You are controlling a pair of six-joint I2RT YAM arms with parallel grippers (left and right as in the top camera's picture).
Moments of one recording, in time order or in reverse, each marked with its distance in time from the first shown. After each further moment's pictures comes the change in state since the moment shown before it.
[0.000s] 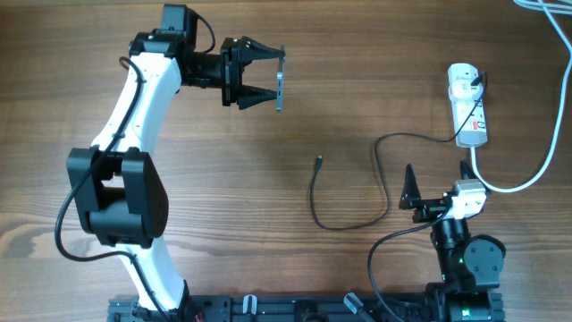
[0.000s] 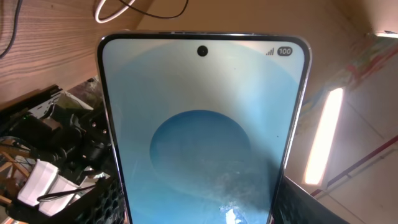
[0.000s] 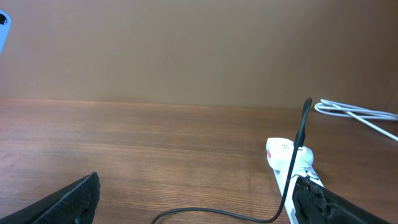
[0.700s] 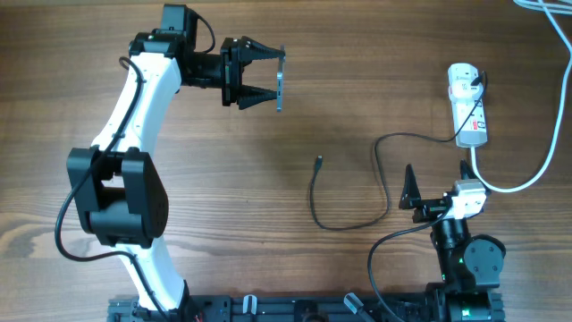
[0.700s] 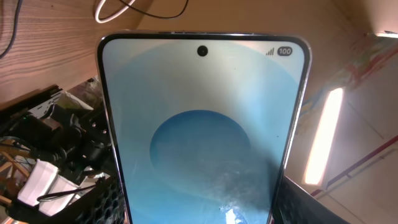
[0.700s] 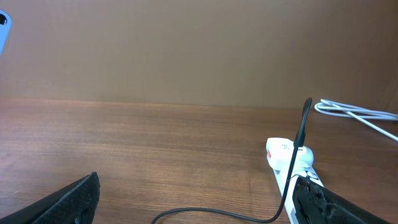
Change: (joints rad) left arm 0.000 0.000 0.000 0.000 0.000 0.000; right arm 0.000 0.000 0.000 0.000 0.000 0.000
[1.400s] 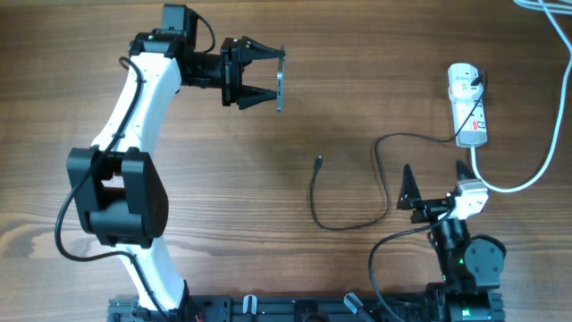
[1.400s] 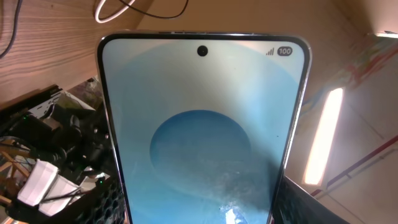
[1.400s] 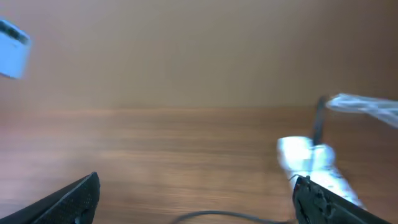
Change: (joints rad) left arm 0.000 0.000 0.000 0.000 0.000 -0.001; right arm 0.000 0.000 0.000 0.011 -0.067 0.141
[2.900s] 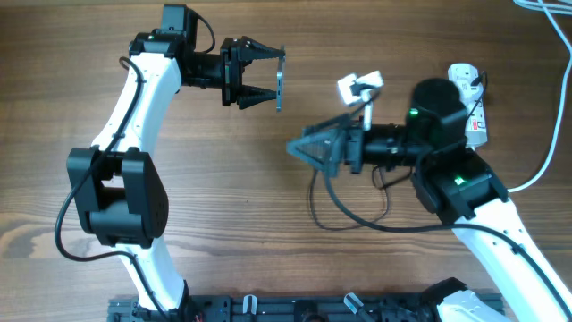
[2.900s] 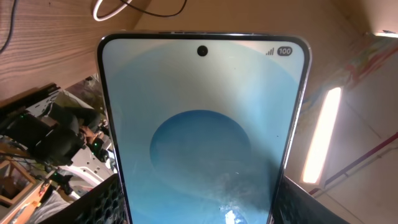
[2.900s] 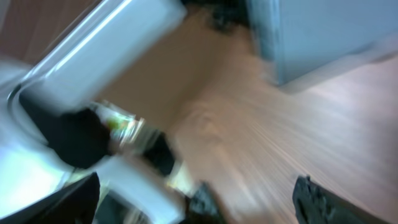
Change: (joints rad) left arm 0.000 0.000 0.000 0.003 0.007 -0.007; right arm 0.433 1.158 1.064 -0.352 -0.698 0.483
